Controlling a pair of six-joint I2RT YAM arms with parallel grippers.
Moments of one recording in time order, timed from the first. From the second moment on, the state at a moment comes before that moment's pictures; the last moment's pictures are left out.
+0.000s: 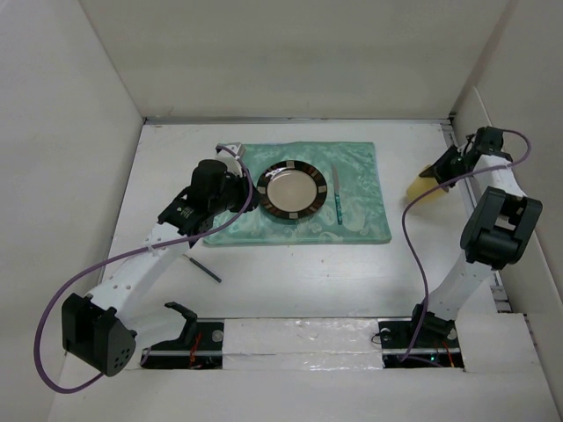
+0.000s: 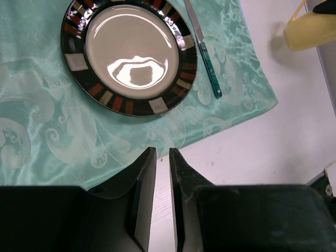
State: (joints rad) left arm -0.49 1.13 0.96 -0.34 0.14 -0.44; right arm -0.40 1.91 1.48 -0.60 -0.54 0.43
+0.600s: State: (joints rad) left arm -0.49 1.13 0.97 -0.37 0.14 -0.44; right arm 0.18 2.13 2.36 -0.81 -0.02 0.40
